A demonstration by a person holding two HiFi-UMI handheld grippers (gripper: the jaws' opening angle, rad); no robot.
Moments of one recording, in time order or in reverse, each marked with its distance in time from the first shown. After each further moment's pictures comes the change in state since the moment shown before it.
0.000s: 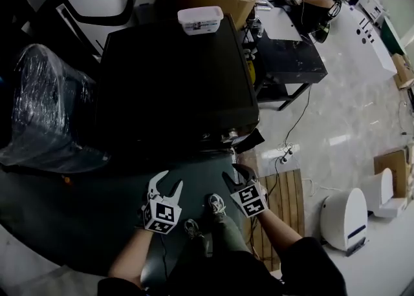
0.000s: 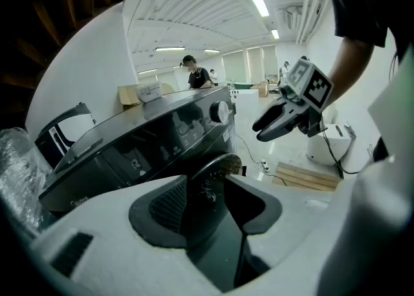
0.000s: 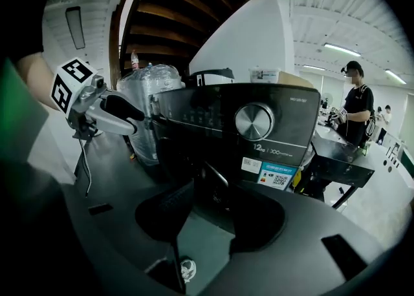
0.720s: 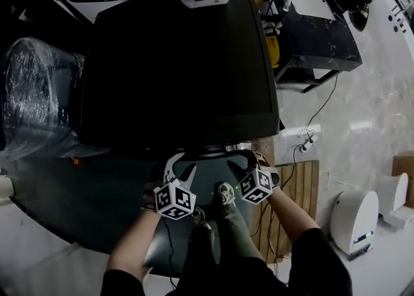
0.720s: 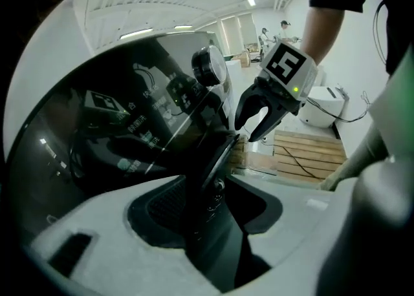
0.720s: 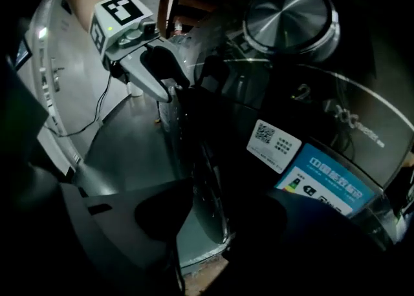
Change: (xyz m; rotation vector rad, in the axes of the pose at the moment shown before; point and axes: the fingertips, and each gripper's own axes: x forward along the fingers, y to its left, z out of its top) left arm 0.130 0.005 -0.002 0.225 0.202 -0.067; right arm 0.118 -0.046 -0.049 -0.404 0.093 0.236
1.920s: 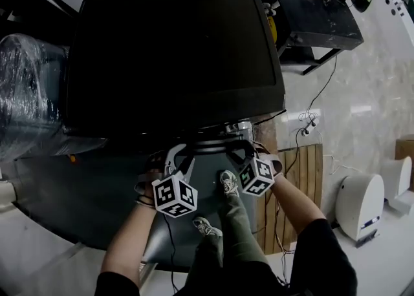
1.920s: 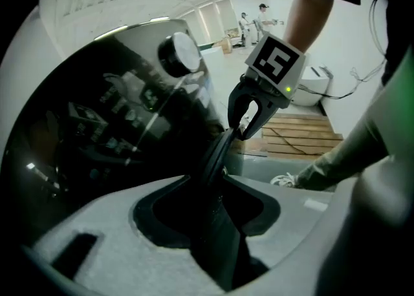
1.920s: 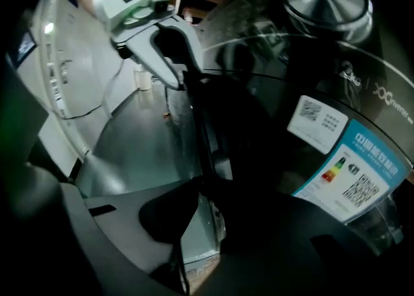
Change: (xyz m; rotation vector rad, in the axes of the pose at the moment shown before) left arm 0.003 -0.027 -0.012 0.170 0.088 -0.074; right arm 0.019 0.040 -0.021 -0.049 0.021 0.078
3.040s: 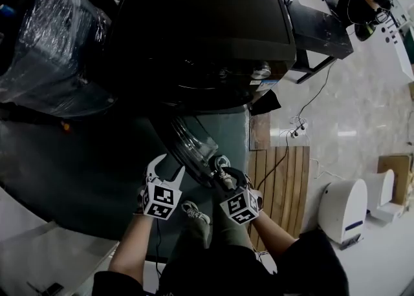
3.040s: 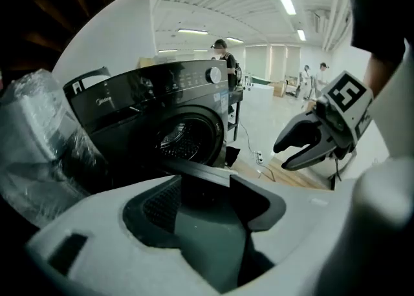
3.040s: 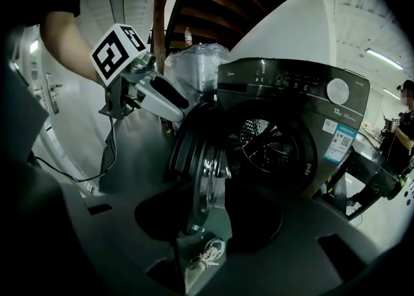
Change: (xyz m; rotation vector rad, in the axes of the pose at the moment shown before) left arm -0.127 -0.157 -0.137 -0.656 -0.187 0.114; right arm -0.069 0.252 0.039 0.234 -0.055 -0.101
